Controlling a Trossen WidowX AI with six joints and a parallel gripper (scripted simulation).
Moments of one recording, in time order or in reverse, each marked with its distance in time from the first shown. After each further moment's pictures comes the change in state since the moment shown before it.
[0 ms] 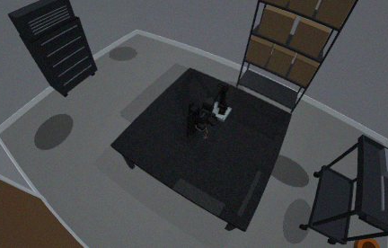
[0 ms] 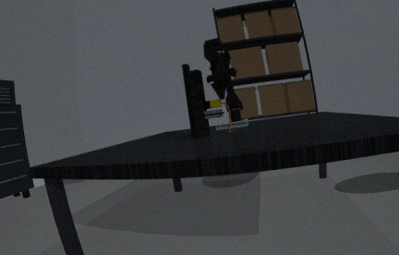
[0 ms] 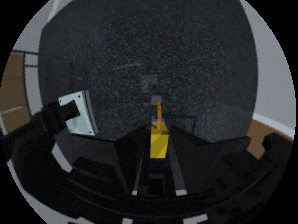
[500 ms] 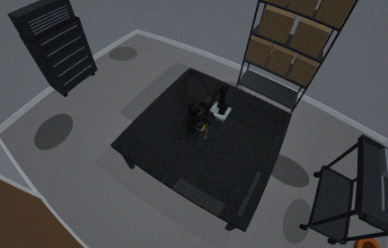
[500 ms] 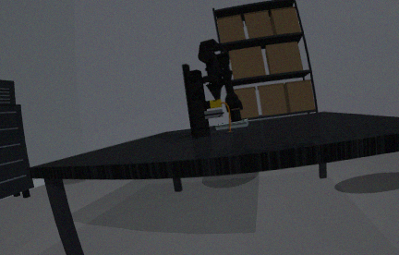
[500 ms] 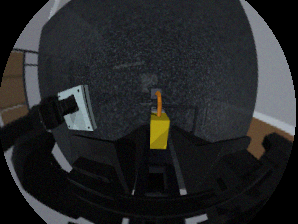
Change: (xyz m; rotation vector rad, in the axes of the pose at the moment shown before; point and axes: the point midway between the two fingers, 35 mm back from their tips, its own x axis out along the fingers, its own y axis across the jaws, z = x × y) arm 0.000 -0.001 -0.021 0.002 0.002 0.000
